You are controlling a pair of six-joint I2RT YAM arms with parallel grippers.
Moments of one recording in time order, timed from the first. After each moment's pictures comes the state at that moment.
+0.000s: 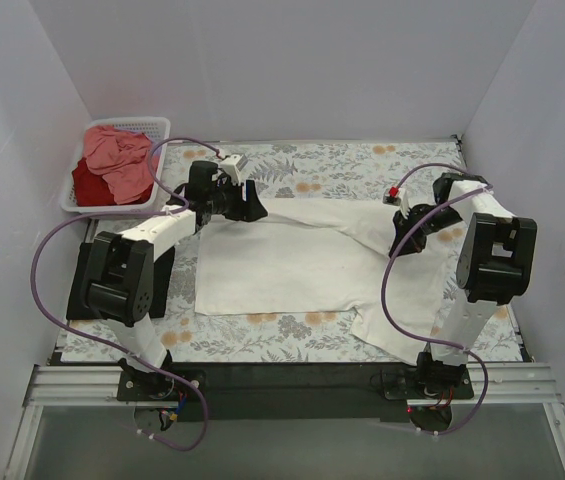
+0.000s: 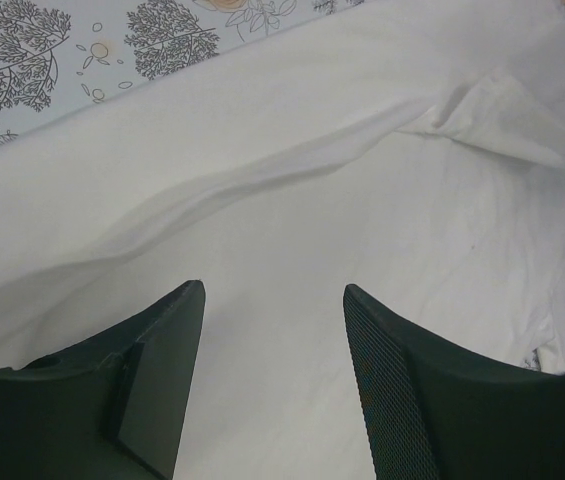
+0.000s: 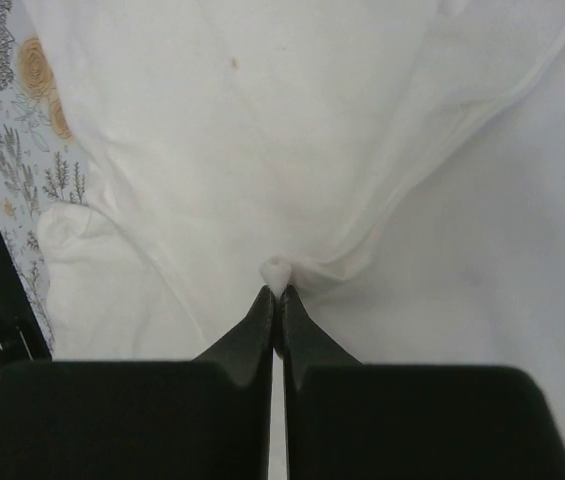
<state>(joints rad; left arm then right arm) -0.30 1.76 1.15 0.00 0.51 -0.21 -0.11 1.87 1.35 -1.18 -0.79 -1.18</state>
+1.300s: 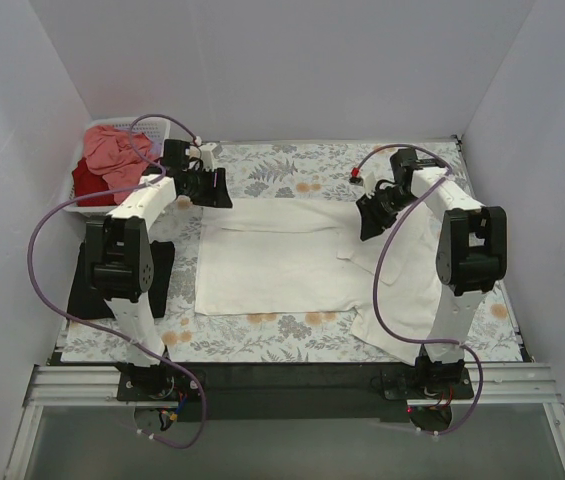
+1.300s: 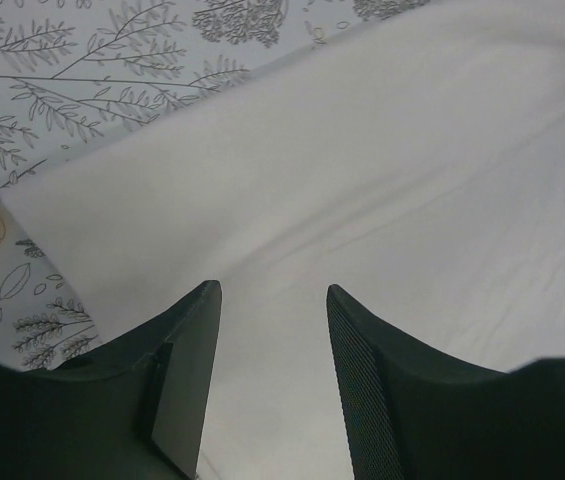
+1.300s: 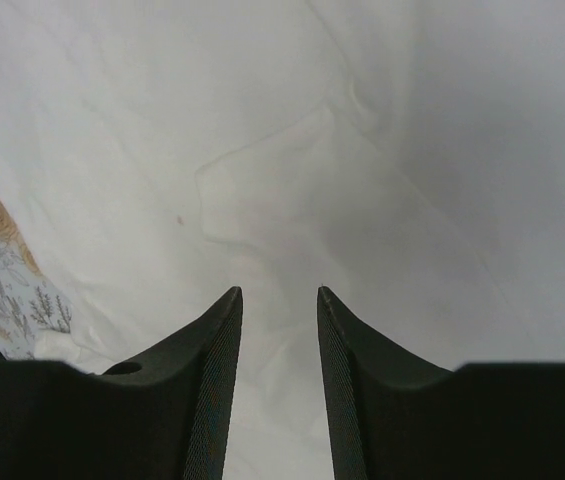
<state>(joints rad) -0.12 1.92 1.47 -0.46 0.53 0.04 0.13 1.95 1.53 -0.99 -0.64 -0.72</state>
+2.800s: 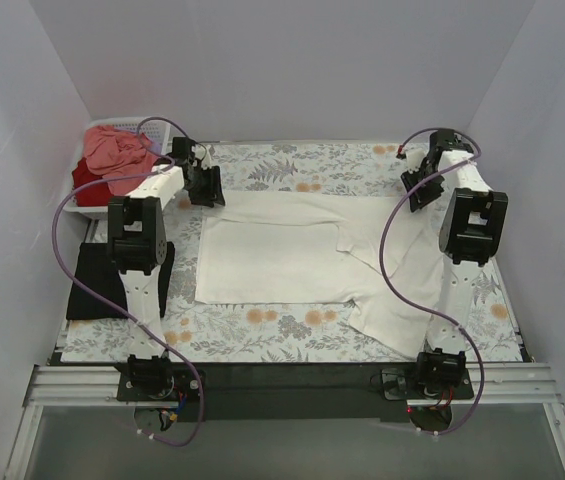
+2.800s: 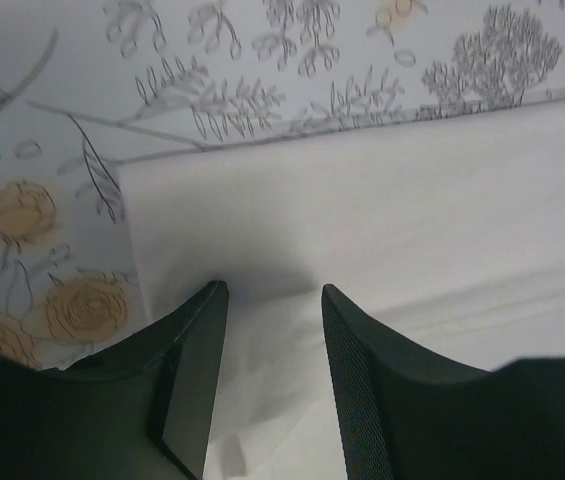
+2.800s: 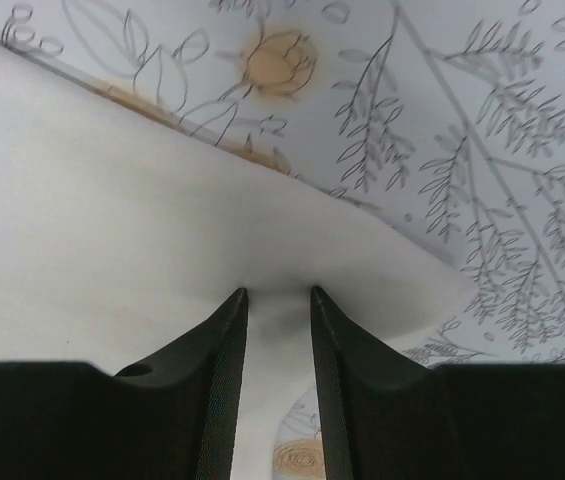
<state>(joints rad) -0.08 2.25 1.75 -0.56 0.30 -0.10 -0.10 2.35 1.99 -0.93 -0.19 -0.57</state>
